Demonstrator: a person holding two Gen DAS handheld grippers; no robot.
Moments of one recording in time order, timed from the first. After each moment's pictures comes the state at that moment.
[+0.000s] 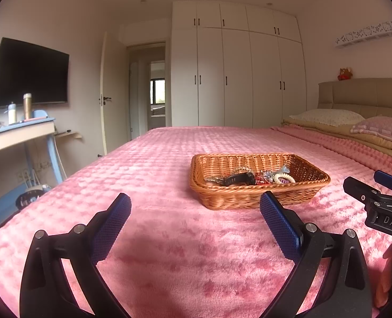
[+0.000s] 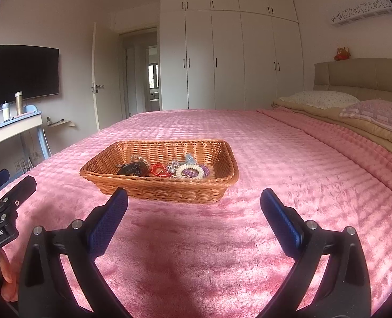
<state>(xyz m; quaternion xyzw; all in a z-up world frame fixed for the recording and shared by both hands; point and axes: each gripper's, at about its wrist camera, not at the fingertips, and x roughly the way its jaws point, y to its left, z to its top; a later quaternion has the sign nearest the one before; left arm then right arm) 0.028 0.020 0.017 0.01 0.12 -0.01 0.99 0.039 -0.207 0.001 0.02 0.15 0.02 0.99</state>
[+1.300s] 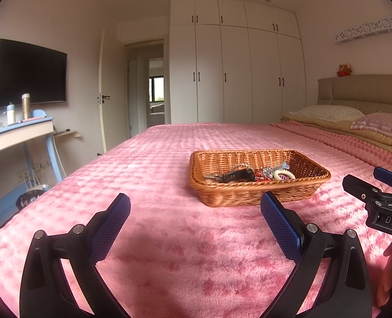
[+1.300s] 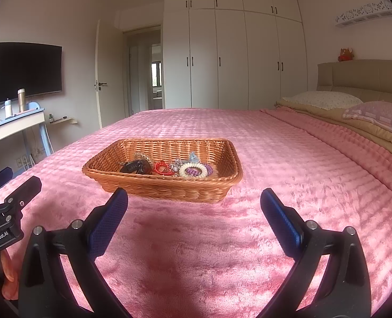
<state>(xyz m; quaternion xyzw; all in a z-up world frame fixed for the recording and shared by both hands) 0.029 0.018 0.017 0.01 0.13 -0.01 0.99 0.039 -0.205 0.002 0.02 0.15 0.02 0.99</state>
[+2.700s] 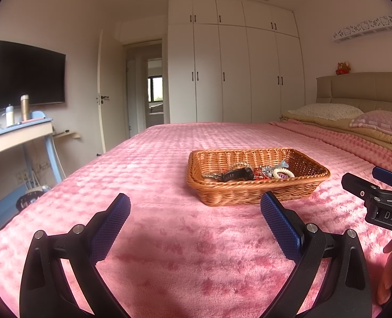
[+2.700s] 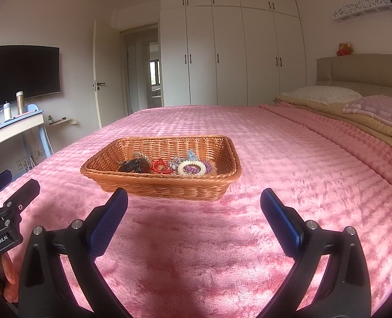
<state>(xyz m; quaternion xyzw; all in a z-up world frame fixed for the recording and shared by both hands) 0.029 0.016 0.017 0.02 0.13 -0.01 0.99 0.041 -0.207 0.001 0.03 0.16 0.02 0.99</state>
